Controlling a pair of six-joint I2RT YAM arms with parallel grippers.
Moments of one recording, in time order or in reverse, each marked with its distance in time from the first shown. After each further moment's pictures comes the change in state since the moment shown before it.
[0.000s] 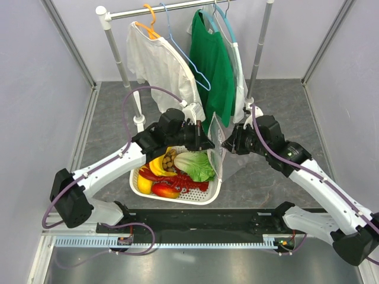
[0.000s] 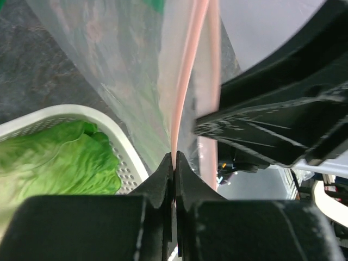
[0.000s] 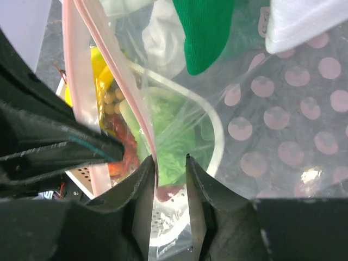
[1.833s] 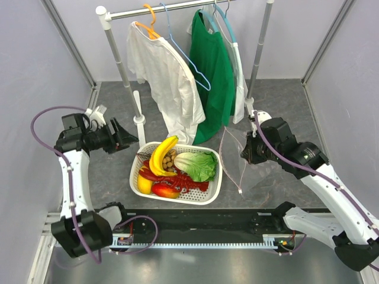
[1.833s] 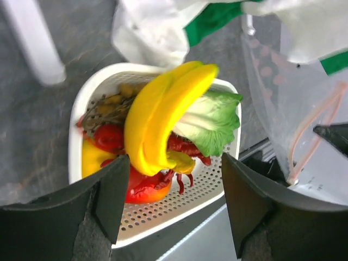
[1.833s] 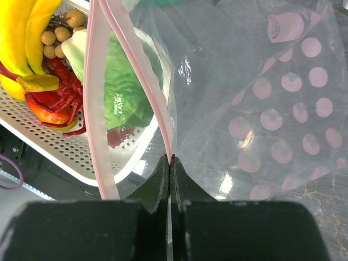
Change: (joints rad) left arm 1.109 -0.285 -0.061 -0.671 0.553 0.540; right arm -0.007 -0.043 0.146 -0.401 0.067 -0.186
